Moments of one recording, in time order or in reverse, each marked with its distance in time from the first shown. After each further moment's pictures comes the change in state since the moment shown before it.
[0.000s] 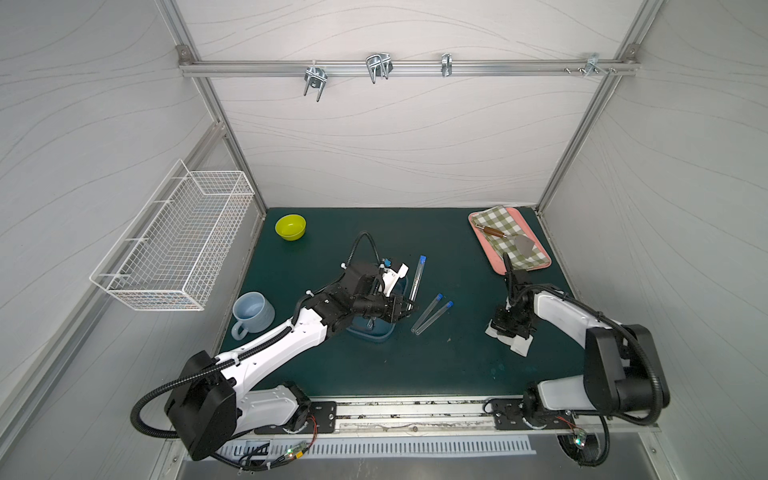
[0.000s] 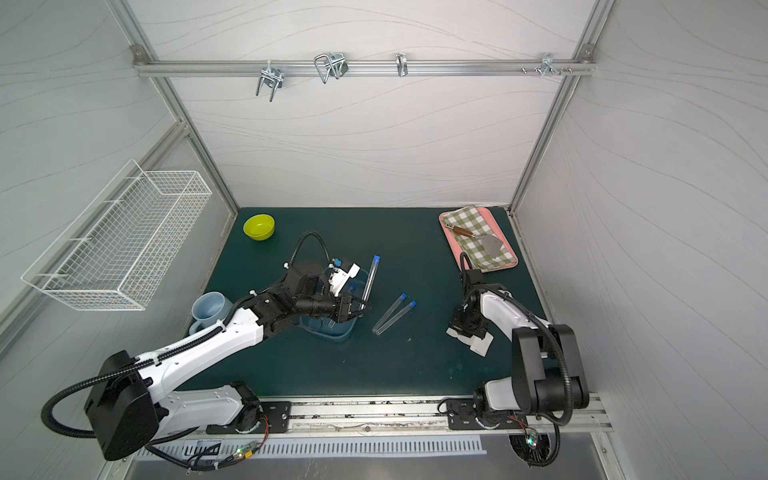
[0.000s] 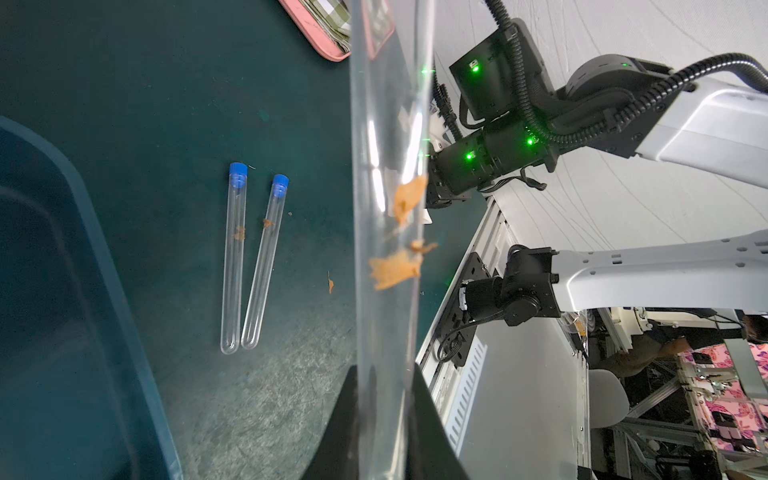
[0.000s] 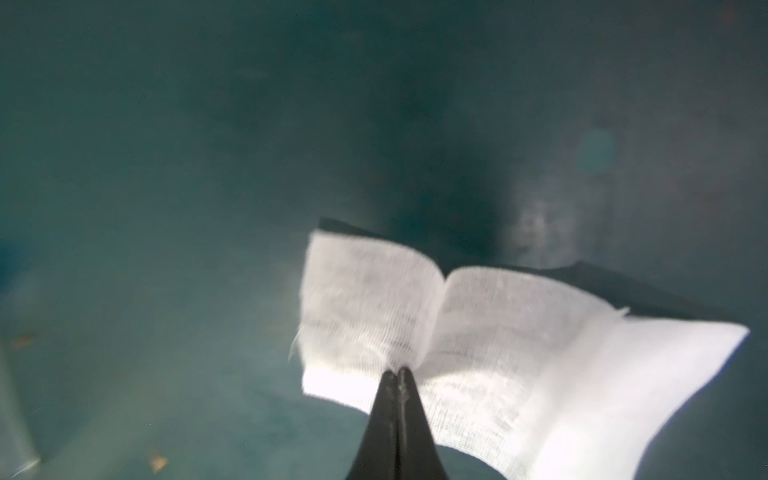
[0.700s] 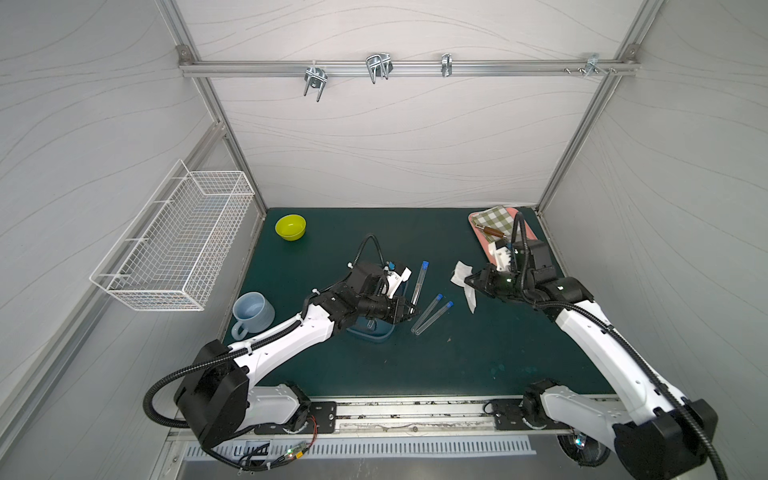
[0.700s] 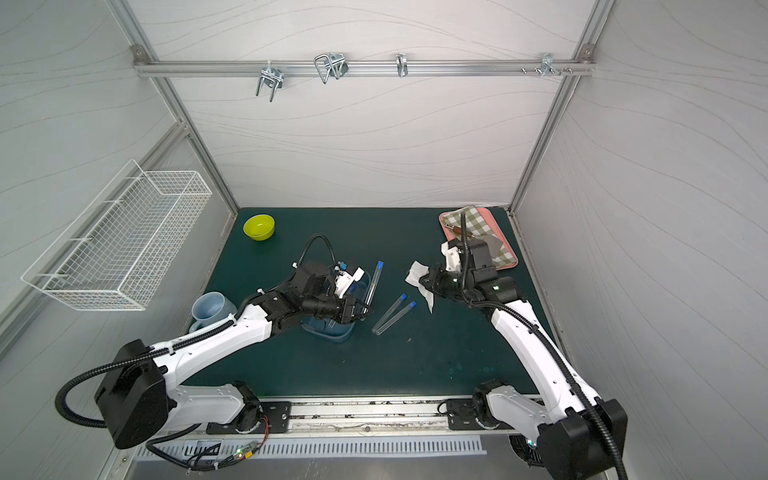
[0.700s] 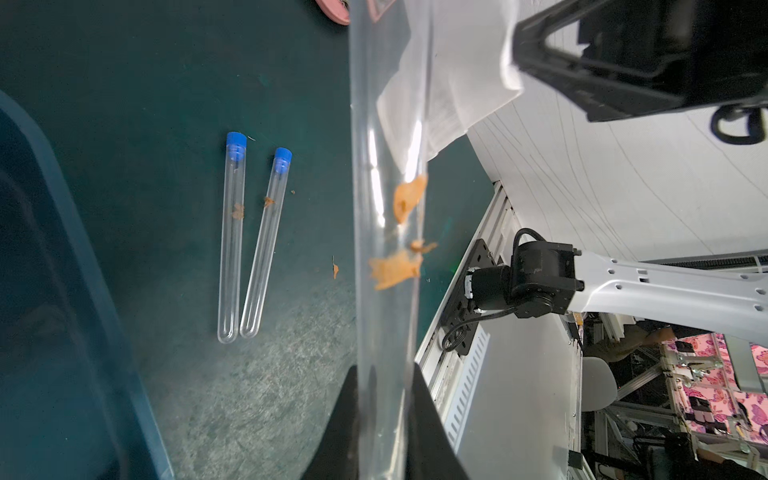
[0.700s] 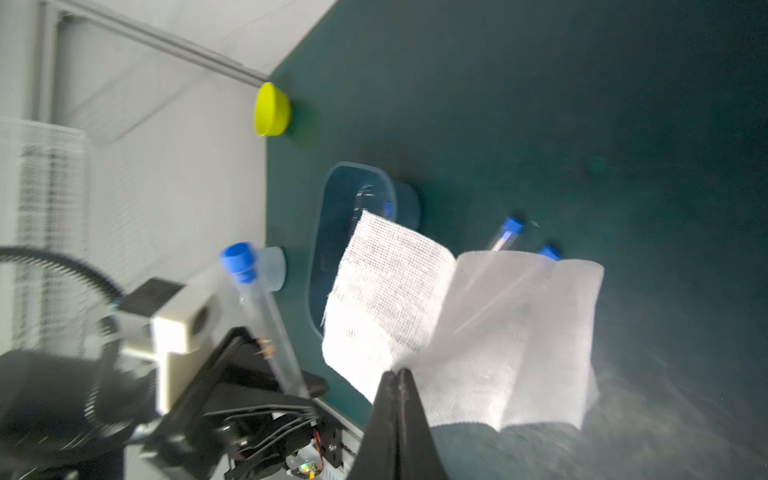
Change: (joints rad) left arm 0.000 0.071 0.001 0.000 0.032 -0.001; right arm 0.260 -0.274 0.312 0.138 -0.343 0.168
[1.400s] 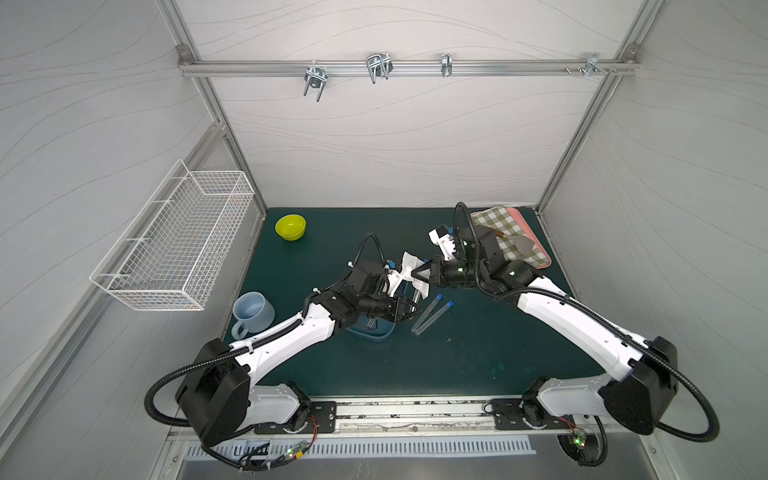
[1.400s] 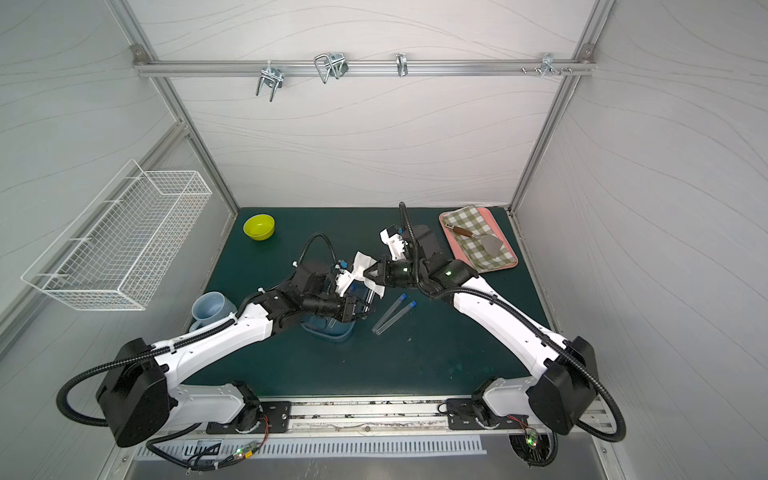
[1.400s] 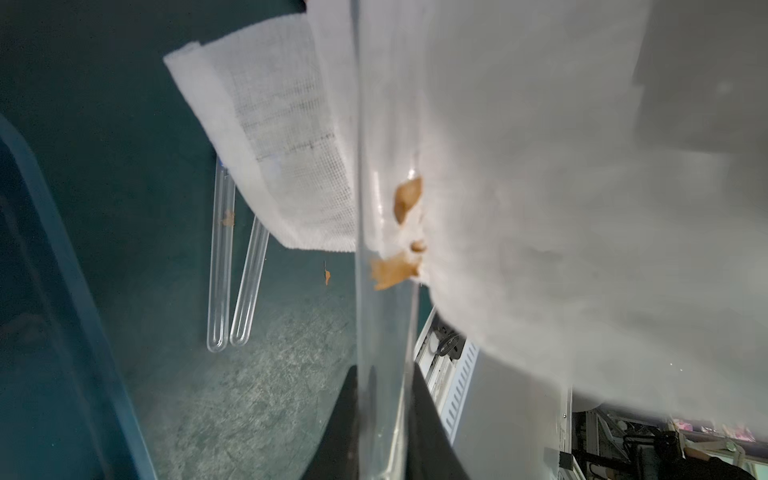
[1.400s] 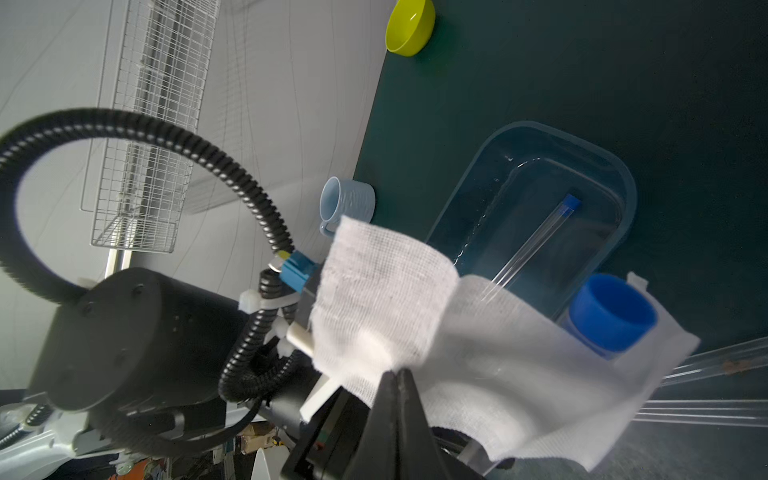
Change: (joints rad) left arm 0.000 0.006 0.011 0.020 0.012 -0.037; right arm 0.312 0.255 0.163 0.217 -0.024 0.051
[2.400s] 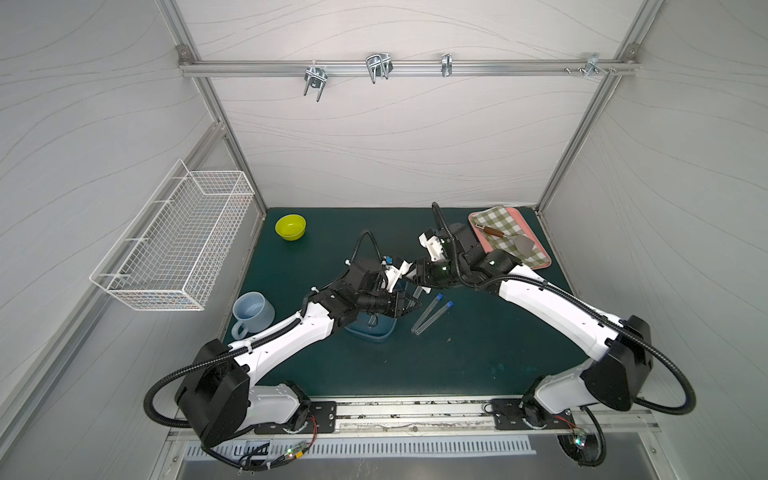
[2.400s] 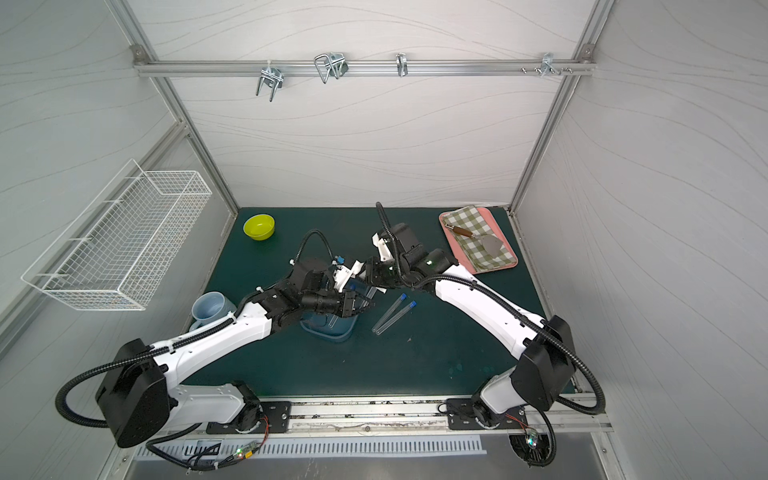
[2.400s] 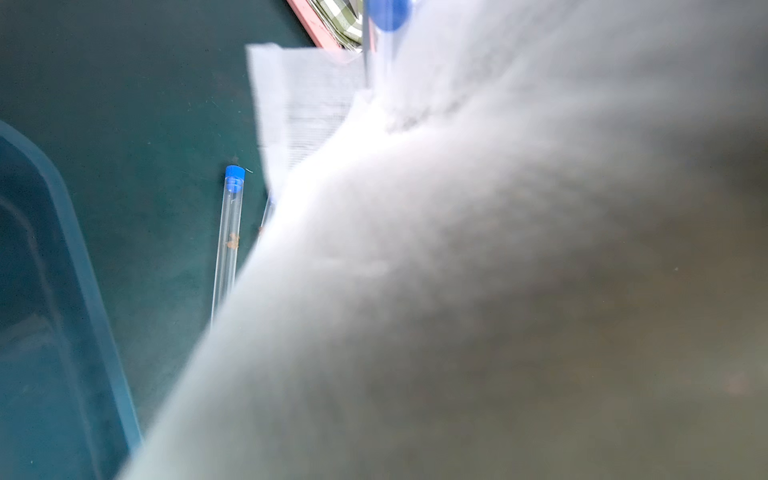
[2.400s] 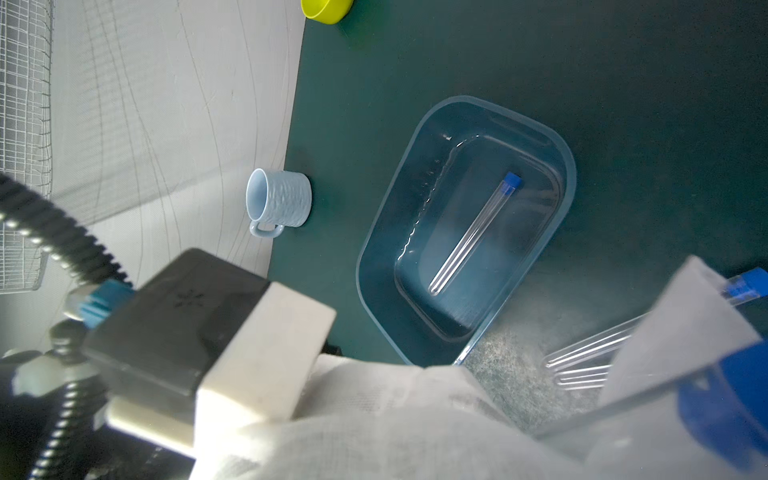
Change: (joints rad) left arm 0.007 -0.002 0.004 0.036 -0.008 -0.027; right arm 0.063 0.134 0.156 -0.206 0.166 -0.034
